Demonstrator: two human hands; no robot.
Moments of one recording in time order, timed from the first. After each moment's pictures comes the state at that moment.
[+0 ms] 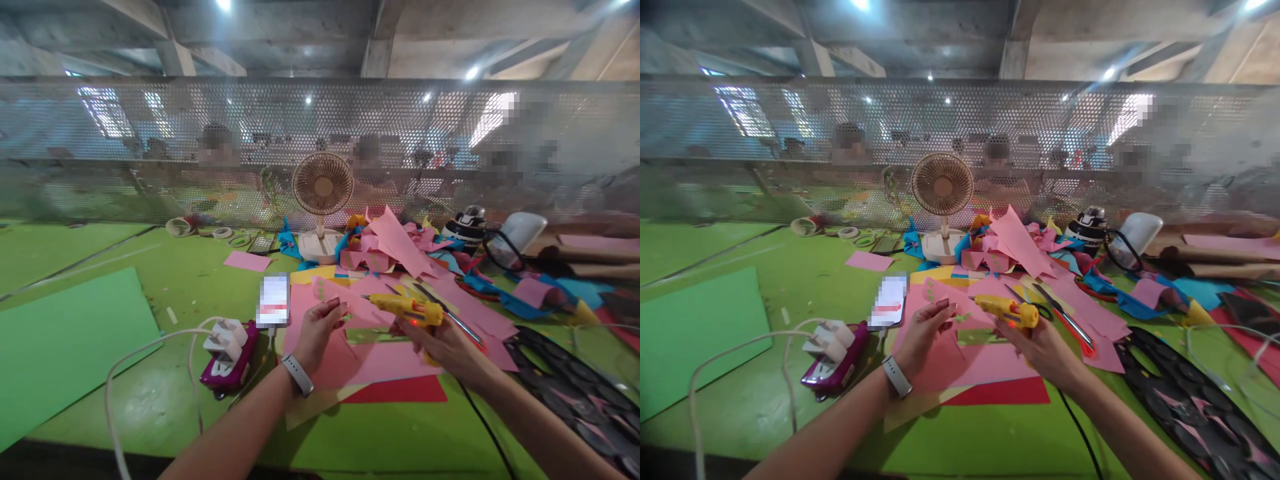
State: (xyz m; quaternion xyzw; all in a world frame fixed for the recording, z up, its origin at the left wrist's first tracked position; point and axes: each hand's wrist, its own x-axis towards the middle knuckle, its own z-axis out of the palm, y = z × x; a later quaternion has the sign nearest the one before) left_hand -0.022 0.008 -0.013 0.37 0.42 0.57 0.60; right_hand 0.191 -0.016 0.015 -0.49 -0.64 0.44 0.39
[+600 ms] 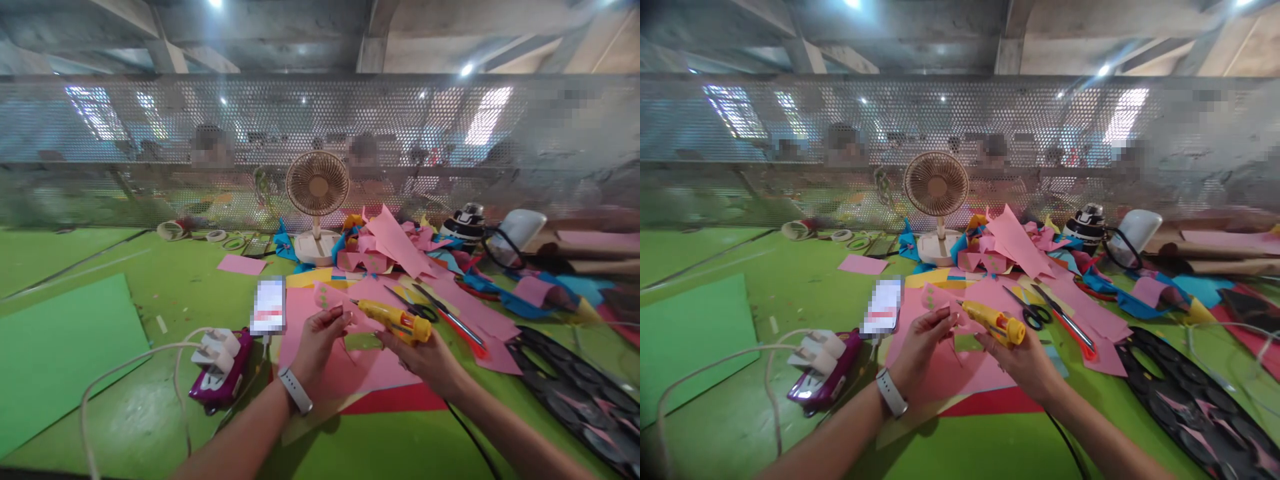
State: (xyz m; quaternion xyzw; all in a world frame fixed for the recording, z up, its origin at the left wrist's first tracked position) left_hand -0.016 0.005 -0.015 0.43 0.41 0.54 0.60; right_hand 0.160 -0.021 0.011 -0.51 -0.56 0.50 0.41
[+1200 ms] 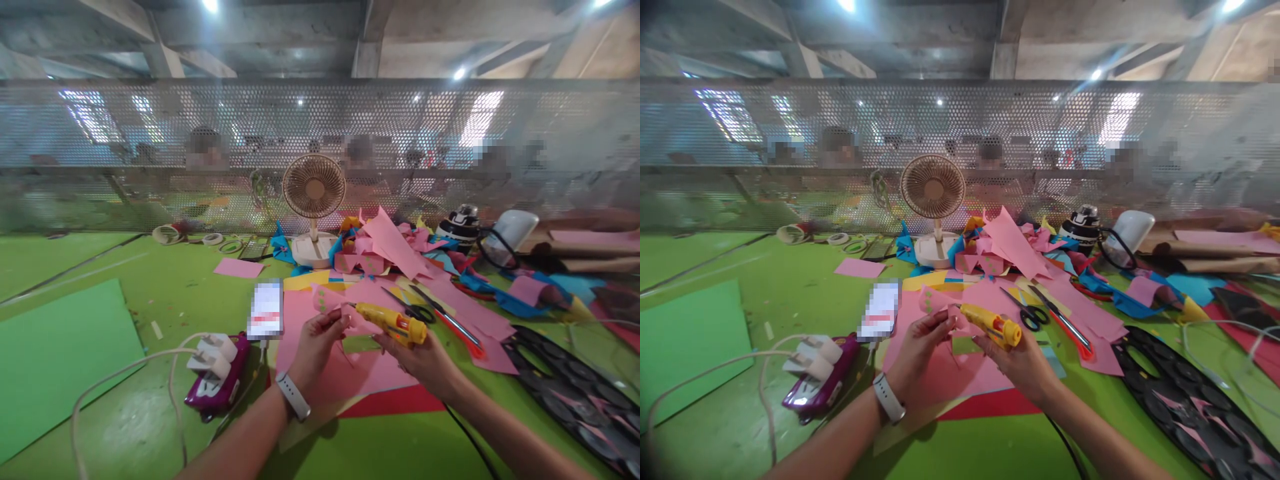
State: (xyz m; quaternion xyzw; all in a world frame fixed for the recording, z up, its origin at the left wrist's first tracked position) left_hand -0.019 0.010 -0.022 0.45 0.40 0.54 0.59; right_hand 0.160 -0.018 0.001 -0.53 -0.56 0.48 0.42
